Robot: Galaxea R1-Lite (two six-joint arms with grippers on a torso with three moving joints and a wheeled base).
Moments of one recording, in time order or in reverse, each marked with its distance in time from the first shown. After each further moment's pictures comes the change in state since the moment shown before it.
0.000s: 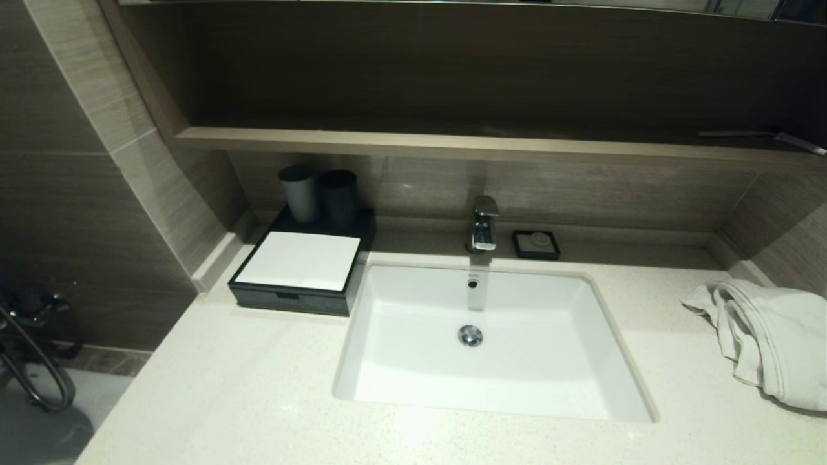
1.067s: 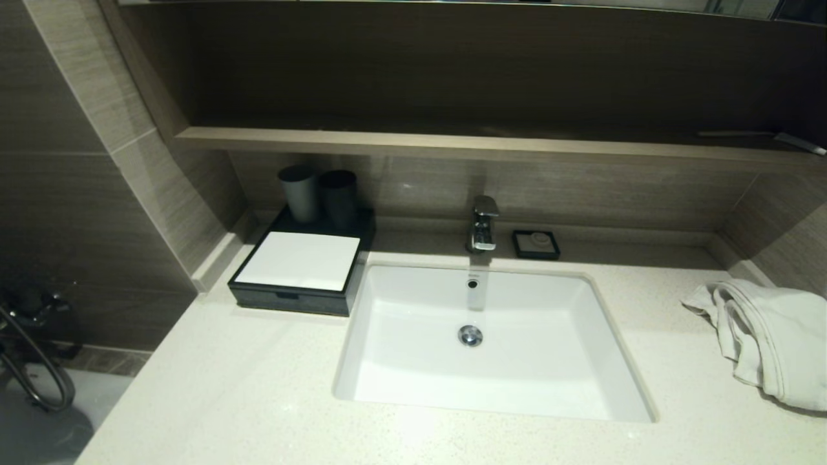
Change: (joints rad) left arm 0.000 -0.002 0.026 0.040 0.002 -0.005; right arm 0.000 0.000 0.000 0.000 0.000 0.000
